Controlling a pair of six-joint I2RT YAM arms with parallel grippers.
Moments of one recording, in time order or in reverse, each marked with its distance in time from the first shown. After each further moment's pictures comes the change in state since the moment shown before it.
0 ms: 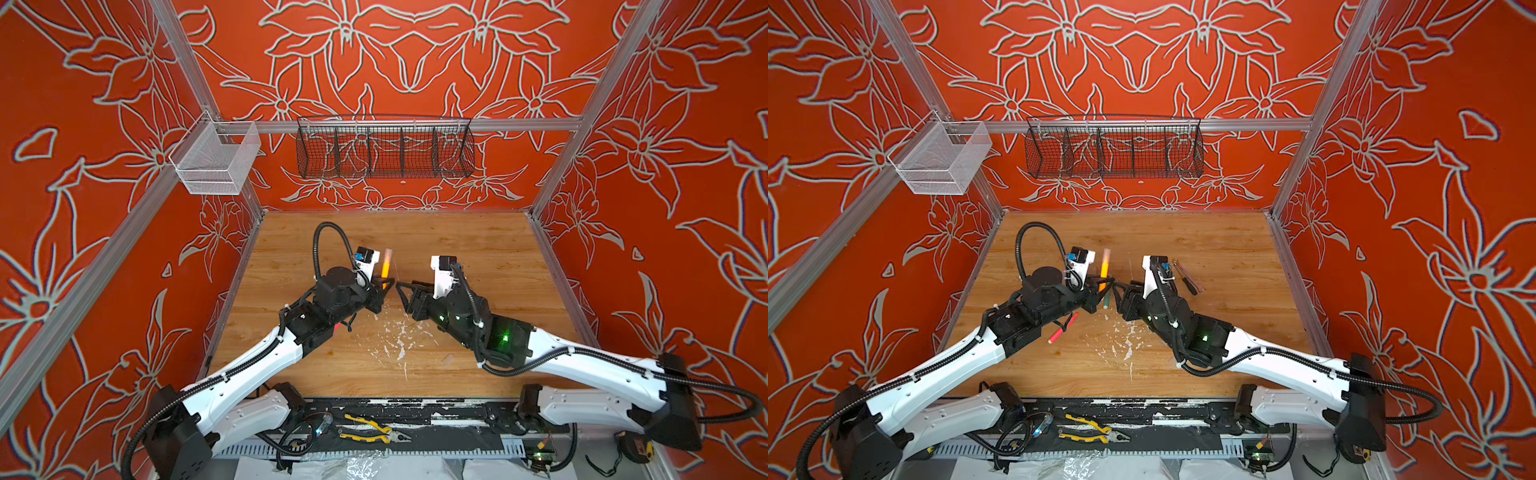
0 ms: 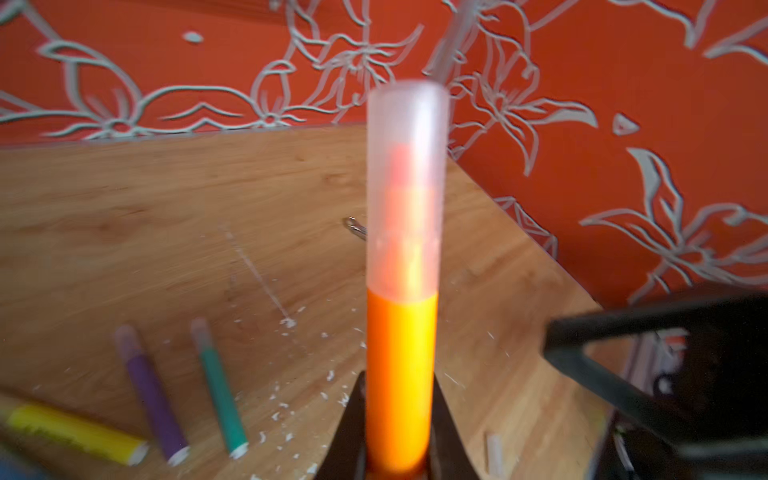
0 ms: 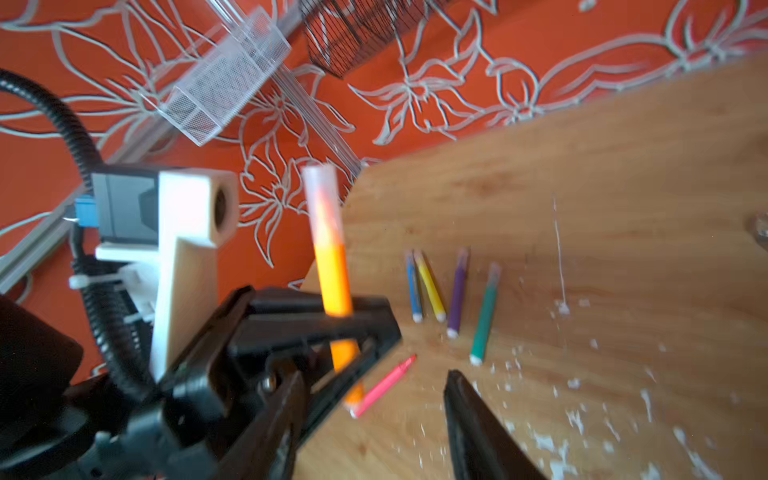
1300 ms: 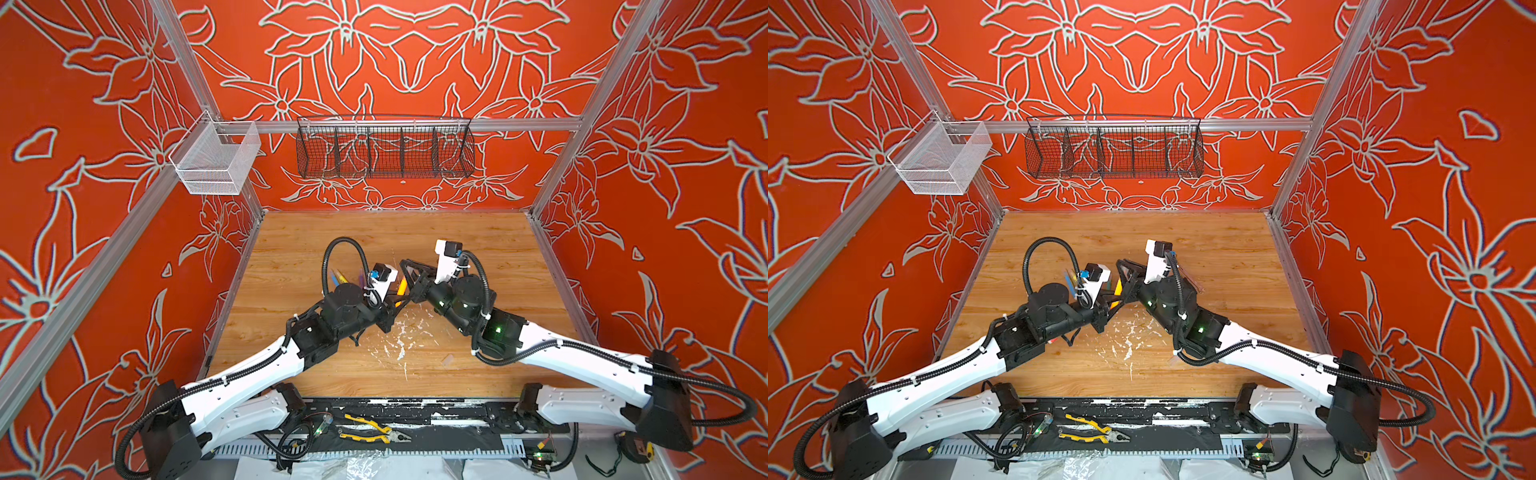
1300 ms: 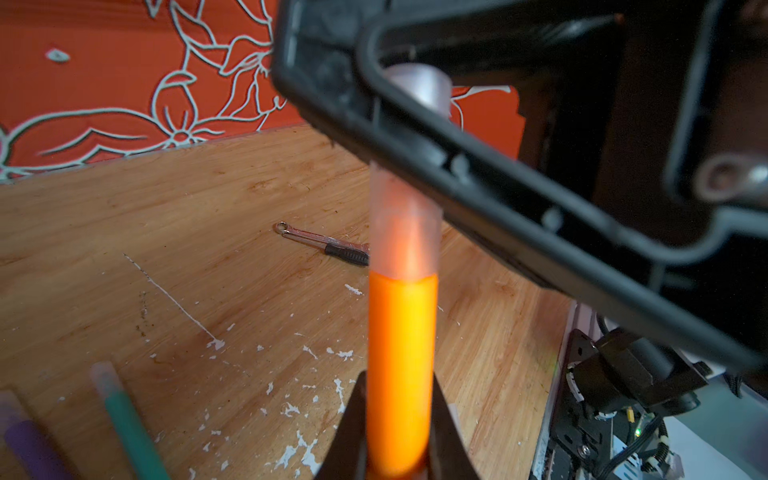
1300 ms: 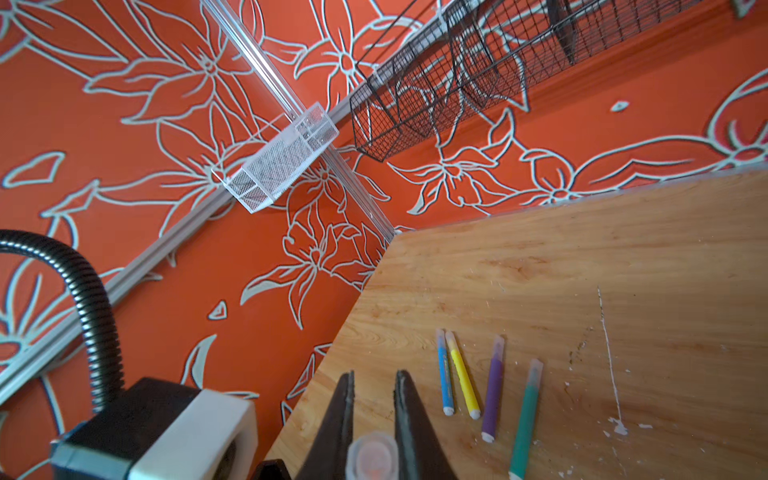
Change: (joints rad) left arm -0.152 -0.013 -0.009 0.063 0.067 0.122; right arm -0.066 0.040 -0.082 0.436 -0.068 -0.098
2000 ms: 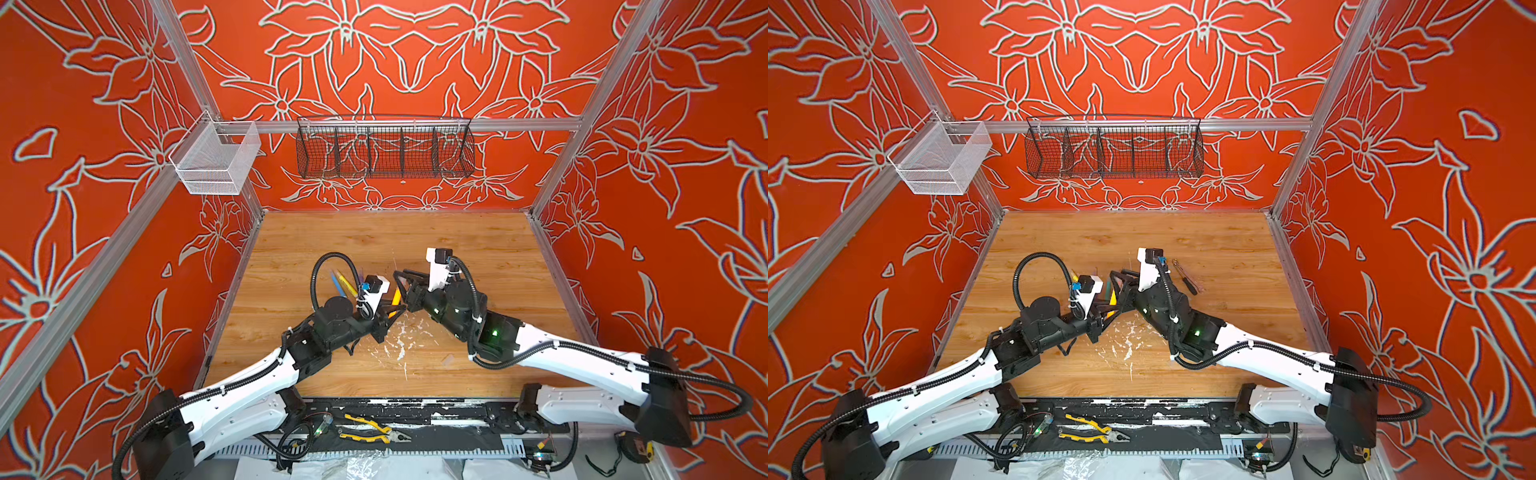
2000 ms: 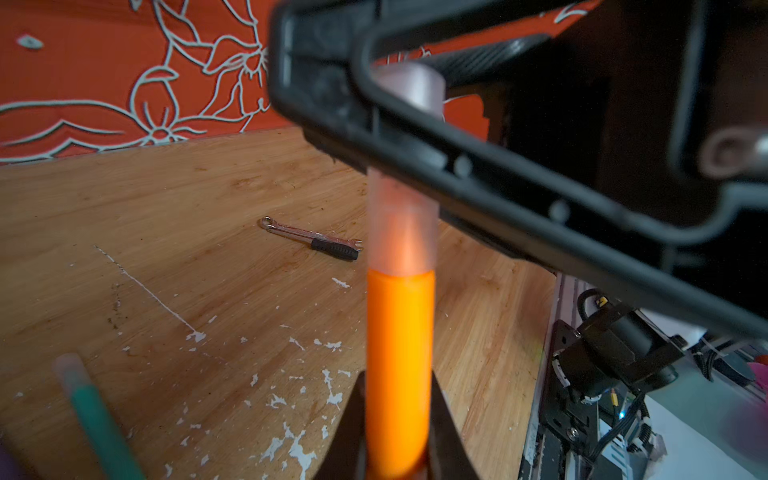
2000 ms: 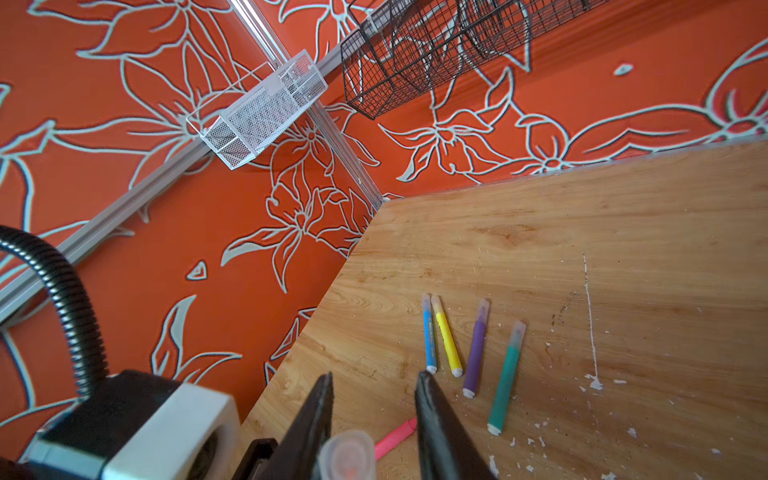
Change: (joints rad) left arm 0.005 -0.096 -0.210 0.184 0.075 -0.027; right arm 0.032 0.026 0.022 -0.105 0.016 -0.025
